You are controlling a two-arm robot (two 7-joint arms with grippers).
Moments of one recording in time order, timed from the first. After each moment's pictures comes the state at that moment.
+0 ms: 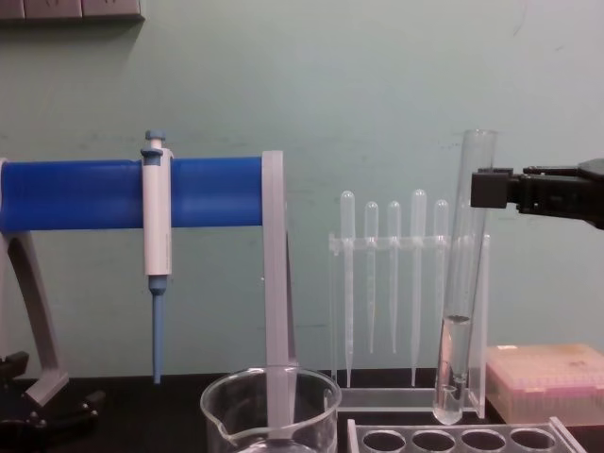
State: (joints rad) left arm -0.20 0.60 0.45 -1.41 -0.25 -0.12 0.03; right arm 0.34 0.77 -0.42 -1.69 0.77 0.04 0.73
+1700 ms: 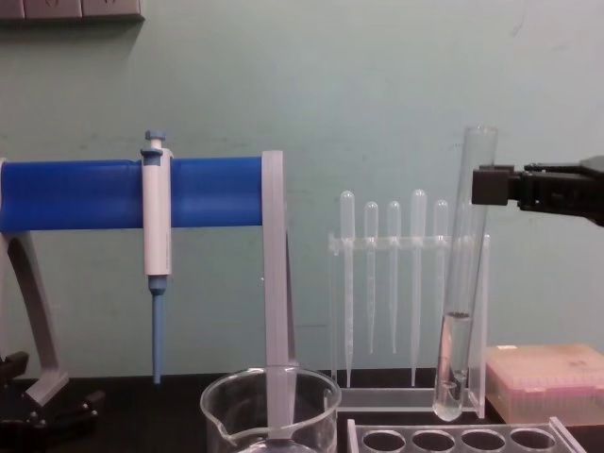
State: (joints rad) left arm -0.20 0.60 0.45 -1.41 -0.25 -0.12 0.03; right arm 0.35 0.78 -0.42 -1.69 0.77 0.04 0.73
